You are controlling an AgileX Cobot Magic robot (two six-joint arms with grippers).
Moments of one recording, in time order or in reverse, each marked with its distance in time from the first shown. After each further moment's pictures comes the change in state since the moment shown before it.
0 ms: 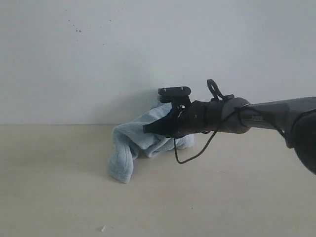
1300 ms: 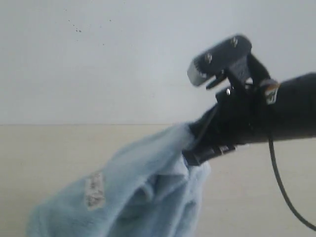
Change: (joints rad) left arm 0.000 0.000 0.000 0.000 -0.004 0.000; right arm 0.137 -1.031 0.855 -0.054 0.176 -0.270
